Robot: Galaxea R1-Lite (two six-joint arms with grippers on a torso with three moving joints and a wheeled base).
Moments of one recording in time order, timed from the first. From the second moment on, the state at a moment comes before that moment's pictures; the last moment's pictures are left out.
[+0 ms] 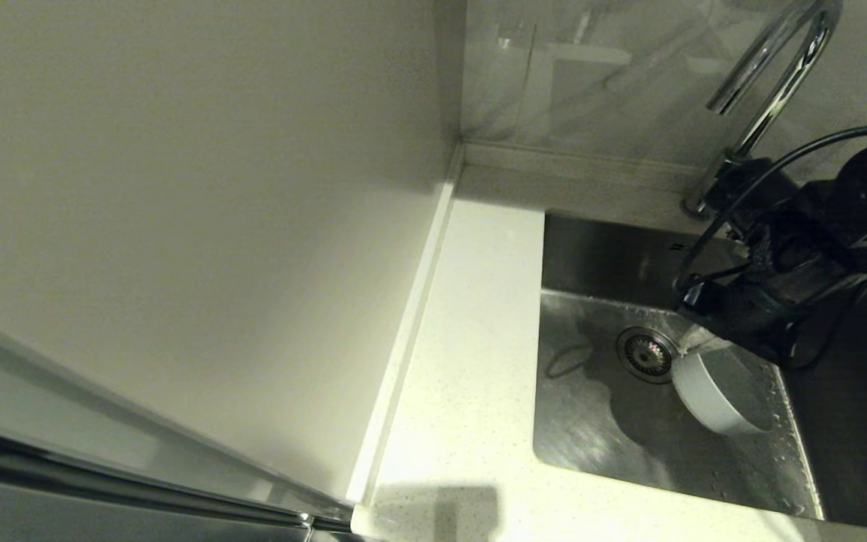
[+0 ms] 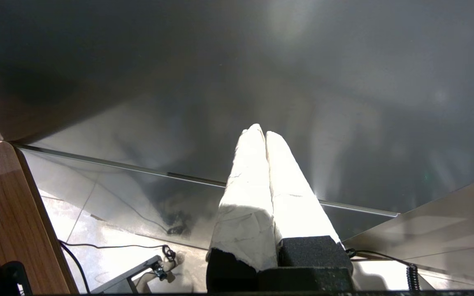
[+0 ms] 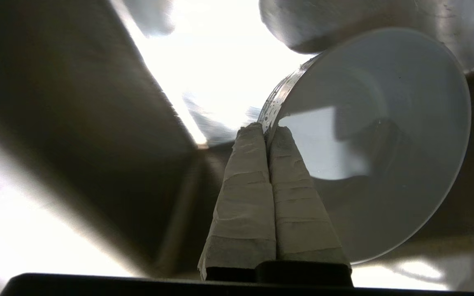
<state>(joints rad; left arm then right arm) 0.00 0.00 0.00 -0.01 0.00 -0.01 0.17 1.86 -1.64 0.85 -0.08 0.82</state>
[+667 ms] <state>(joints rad) 0.00 0.00 0.00 -0.01 0.00 -0.01 -0.27 1.73 -1.65 0.85 1.11 0.94</state>
